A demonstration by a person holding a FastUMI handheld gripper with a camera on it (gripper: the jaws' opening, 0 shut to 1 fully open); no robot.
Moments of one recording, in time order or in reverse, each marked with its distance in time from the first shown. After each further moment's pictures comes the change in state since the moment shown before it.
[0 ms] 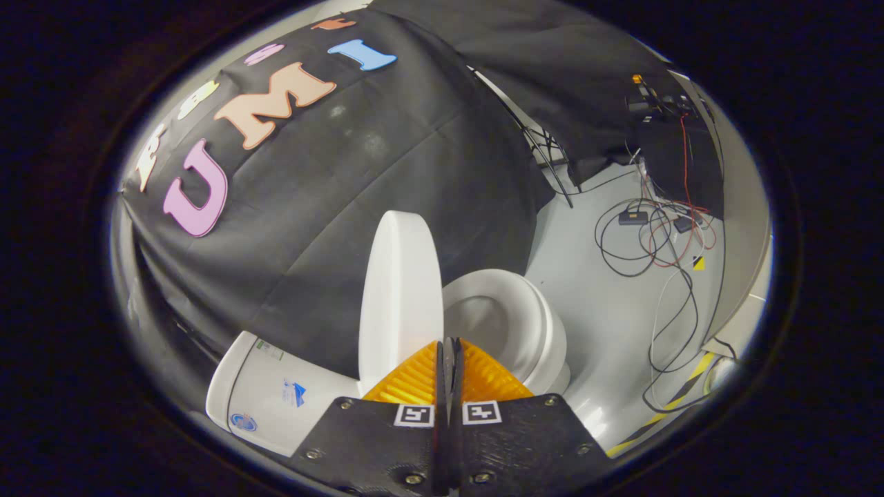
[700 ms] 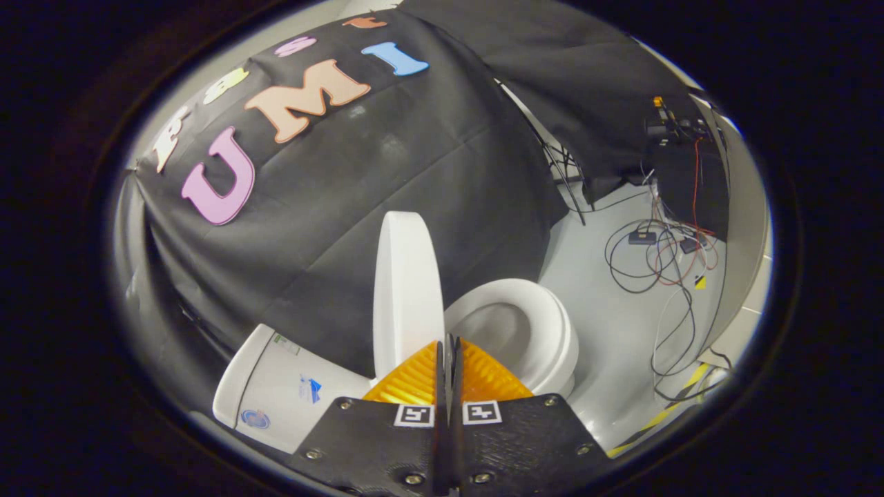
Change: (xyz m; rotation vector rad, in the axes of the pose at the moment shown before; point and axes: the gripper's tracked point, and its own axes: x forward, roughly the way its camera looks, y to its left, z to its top) arm -0.029 0.045 0.002 -0.088 -0.040 0.022
